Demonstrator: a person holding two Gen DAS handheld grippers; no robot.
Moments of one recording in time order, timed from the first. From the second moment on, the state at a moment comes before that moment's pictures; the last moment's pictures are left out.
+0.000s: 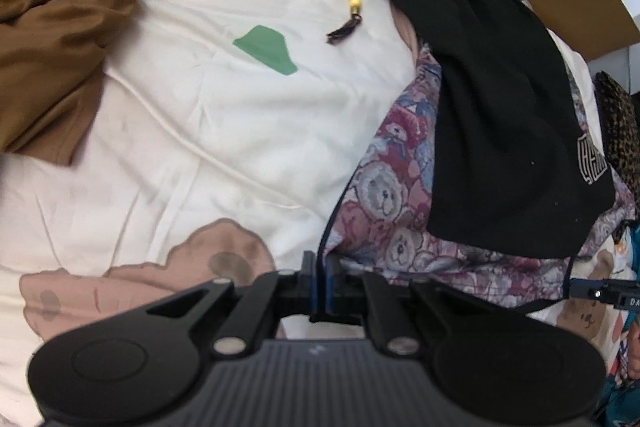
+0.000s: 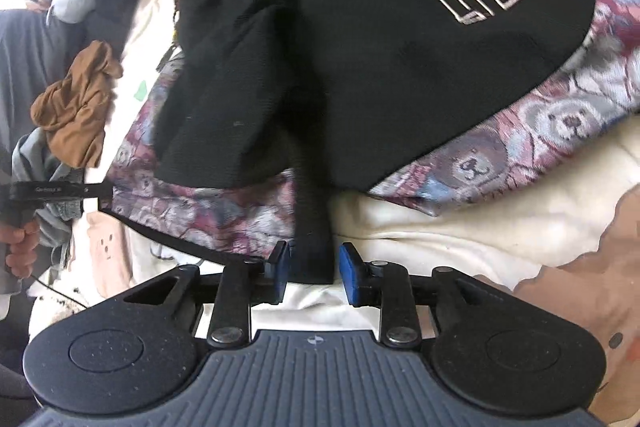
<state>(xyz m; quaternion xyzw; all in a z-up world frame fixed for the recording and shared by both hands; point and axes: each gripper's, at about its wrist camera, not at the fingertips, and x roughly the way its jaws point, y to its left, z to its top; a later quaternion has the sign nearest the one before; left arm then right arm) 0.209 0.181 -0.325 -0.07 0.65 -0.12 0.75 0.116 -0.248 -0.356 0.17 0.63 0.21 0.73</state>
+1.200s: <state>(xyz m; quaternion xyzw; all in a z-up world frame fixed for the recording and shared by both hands) 0.187 0.265 -0.259 -0.02 0.63 -0.06 0.77 0.099 -0.180 -0.352 0.30 0.66 0.31 0.61</state>
